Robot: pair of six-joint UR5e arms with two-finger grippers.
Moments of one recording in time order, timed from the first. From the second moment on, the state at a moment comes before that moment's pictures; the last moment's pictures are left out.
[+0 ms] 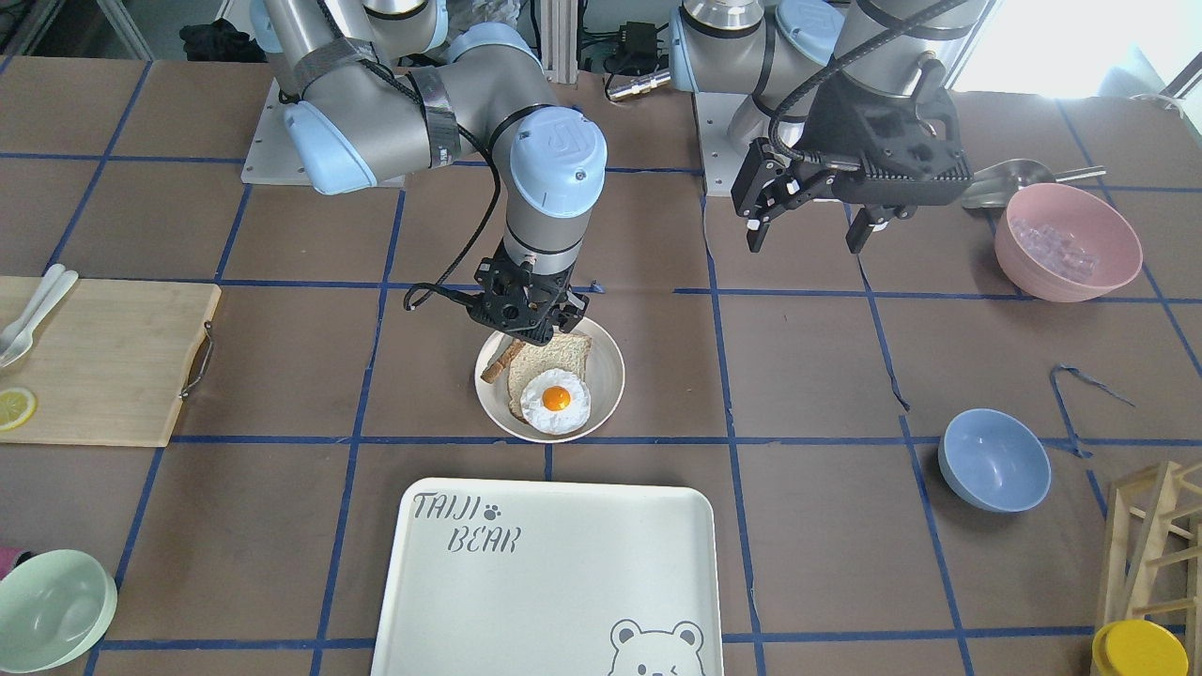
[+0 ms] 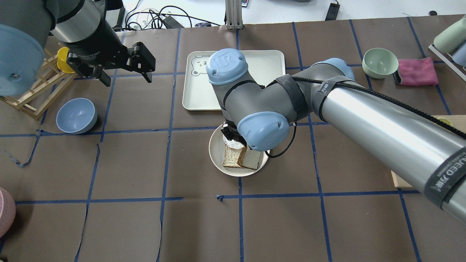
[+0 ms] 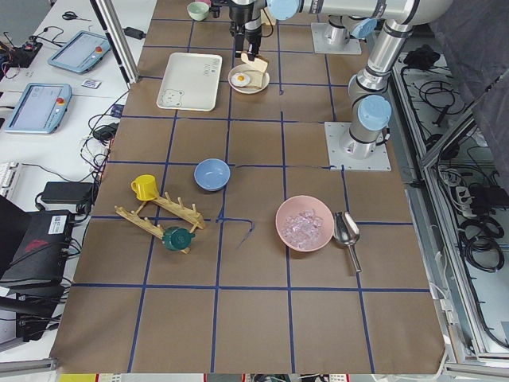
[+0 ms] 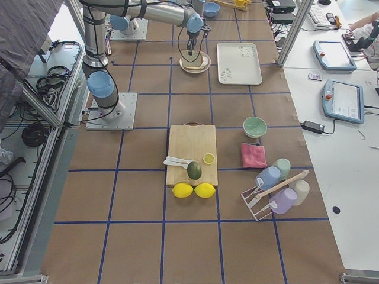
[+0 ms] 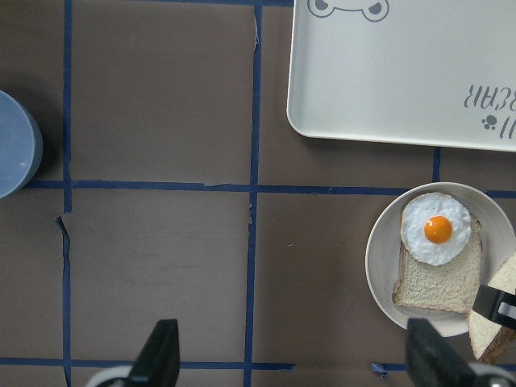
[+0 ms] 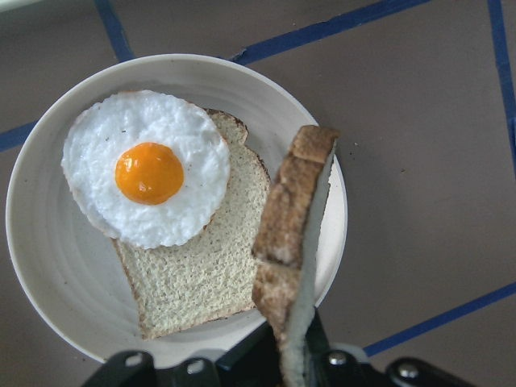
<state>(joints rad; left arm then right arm) -1.59 -1.55 -1.57 -1.50 1.55 -0.06 2.03 -1.24 1.71 -1.89 -1.65 0.80</state>
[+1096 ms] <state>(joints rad) -1.59 -1.55 -1.57 -1.50 1.55 -0.06 2.02 -1.24 1.70 -1.99 -1.63 0.80</state>
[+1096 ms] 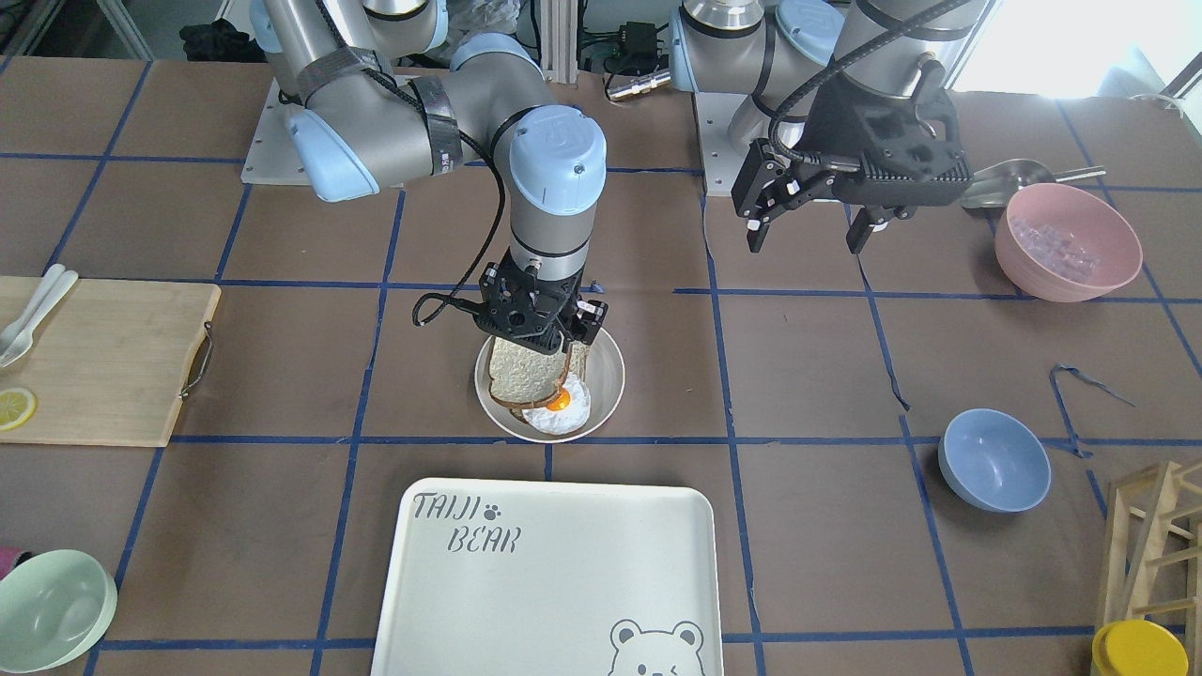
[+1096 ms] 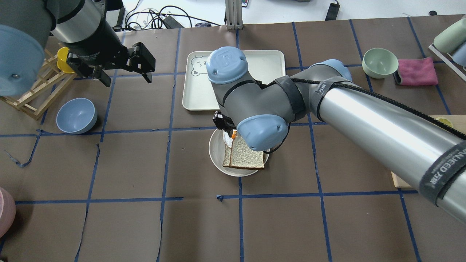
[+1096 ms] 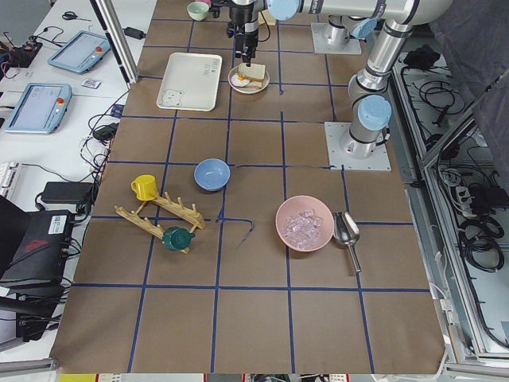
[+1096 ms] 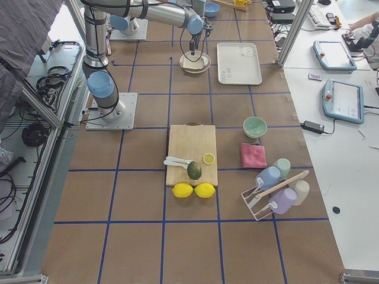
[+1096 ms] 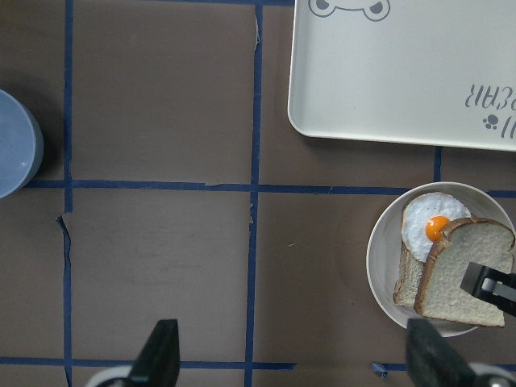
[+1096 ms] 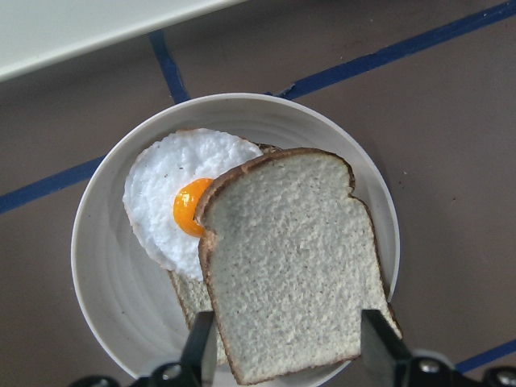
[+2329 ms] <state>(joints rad) -1.59 -1.54 -1.57 -1.50 1.55 -0.06 1.68 -1.38 1.38 -1.71 -1.62 0.07</state>
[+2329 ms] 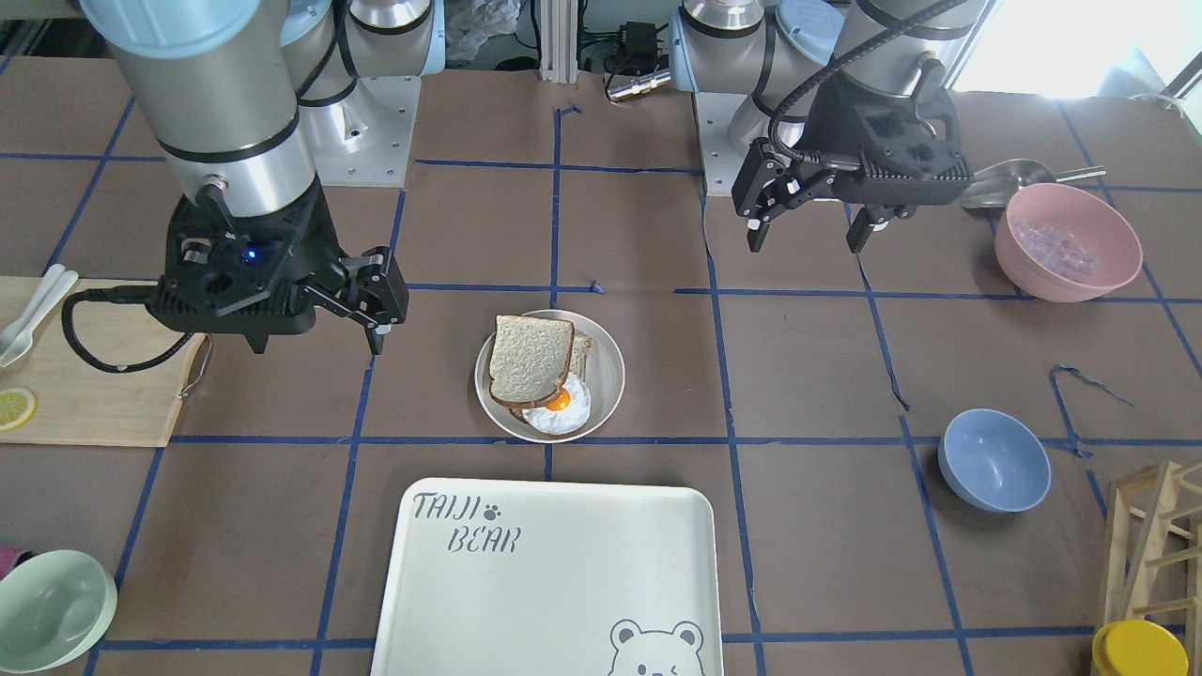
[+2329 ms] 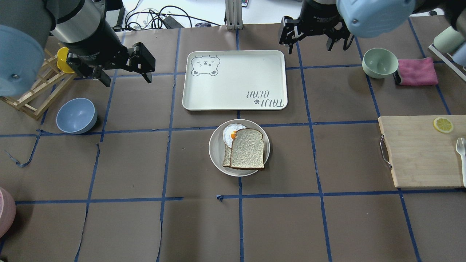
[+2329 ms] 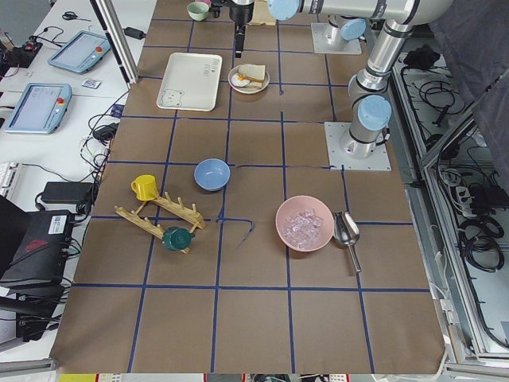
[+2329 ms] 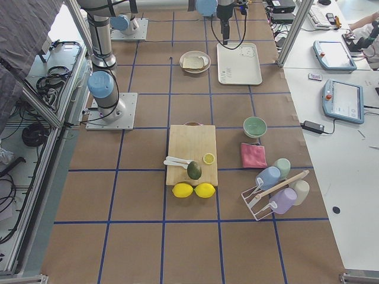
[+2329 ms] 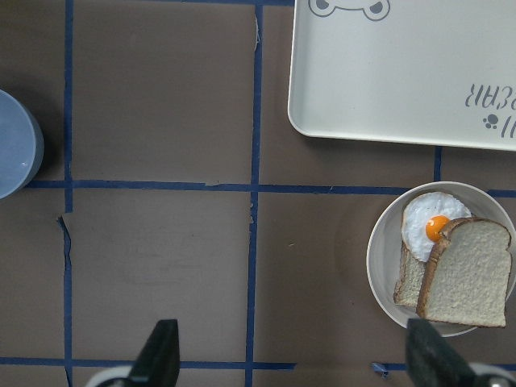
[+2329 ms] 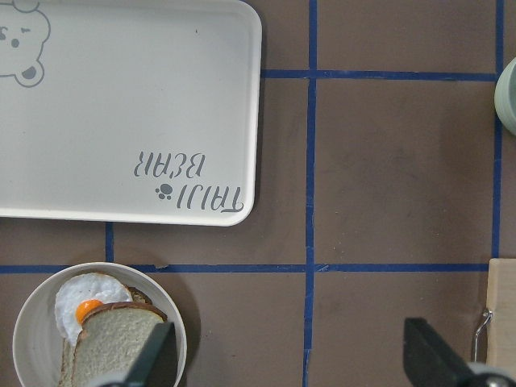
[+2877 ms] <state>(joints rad) -1.59 -1.54 -1.57 -1.51 1.55 -0.06 1.67 -1.46 1.40 -1.64 -1.58 -0.03</state>
